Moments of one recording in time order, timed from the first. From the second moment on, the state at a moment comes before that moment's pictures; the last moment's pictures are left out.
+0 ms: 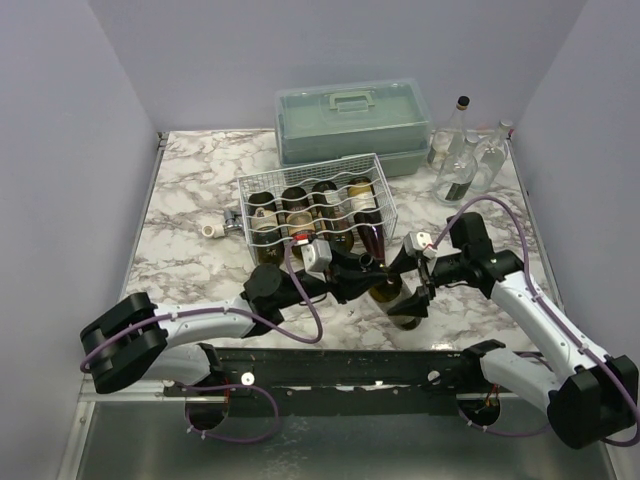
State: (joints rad) left arm -1.05 1.28 0.51 1.17 0.27 -0.26; right arm 0.31 1.01 0.72 -0.64 -1.23 -0.81
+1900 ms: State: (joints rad) left arm -0.92 0.62 0.81 -0.29 0.14 -0.15; right arm 0.18 0.95 0.80 -0.65 -1.08 -0.69
